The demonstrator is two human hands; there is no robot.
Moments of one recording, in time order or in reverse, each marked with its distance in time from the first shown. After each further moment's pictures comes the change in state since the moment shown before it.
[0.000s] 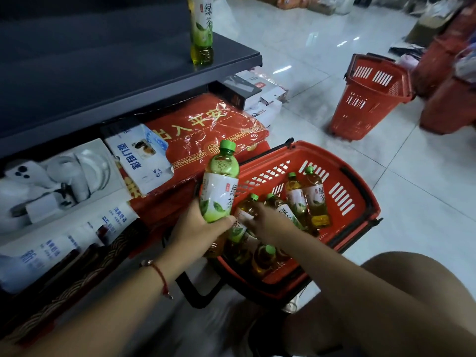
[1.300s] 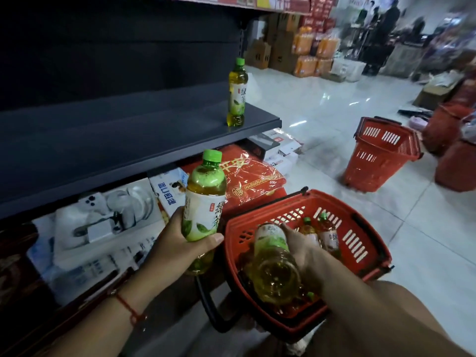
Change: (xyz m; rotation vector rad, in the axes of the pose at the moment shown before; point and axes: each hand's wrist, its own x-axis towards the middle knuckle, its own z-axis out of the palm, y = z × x) left_hand -0.063 0.027 -0.102 -0.154 0.095 0.209; right_hand -0.054 -0.066 -0.052 1.595 -0.463 0.536
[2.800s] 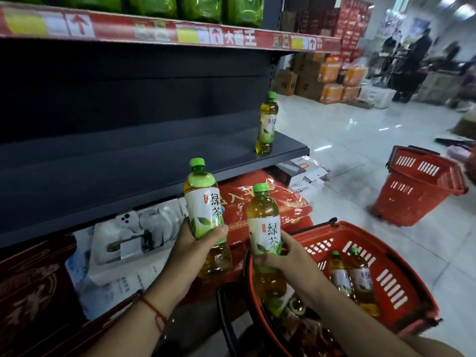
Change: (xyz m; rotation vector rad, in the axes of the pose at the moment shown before) left_hand 0.023 0.015 -0.019 -0.380 0.174 -0.042; right_hand 0.006 0.015 0.046 -0.792 -0.030 -0.807
